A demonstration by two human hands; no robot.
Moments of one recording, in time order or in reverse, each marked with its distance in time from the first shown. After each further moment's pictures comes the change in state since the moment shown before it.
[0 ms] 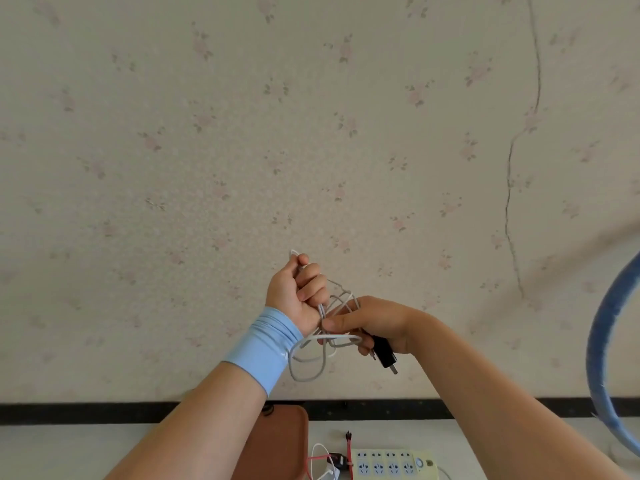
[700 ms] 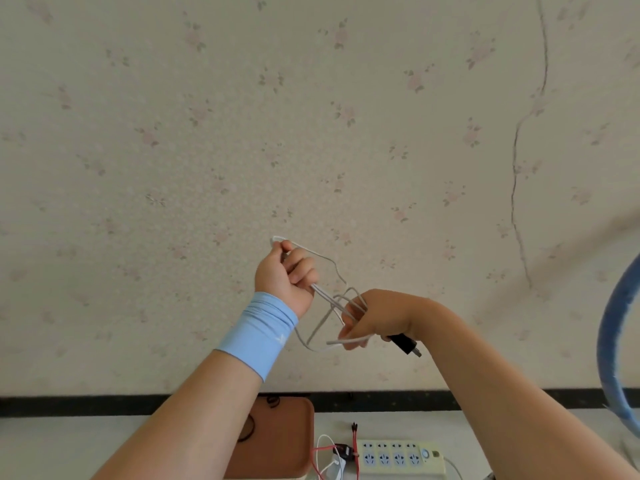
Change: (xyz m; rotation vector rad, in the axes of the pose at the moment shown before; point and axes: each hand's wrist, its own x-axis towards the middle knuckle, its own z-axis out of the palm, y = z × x) left_hand 0.004 0.010 0.005 0.037 0.121 0.147; right_hand 0.003 0.011 -0.019 -0.447 0.061 0.030
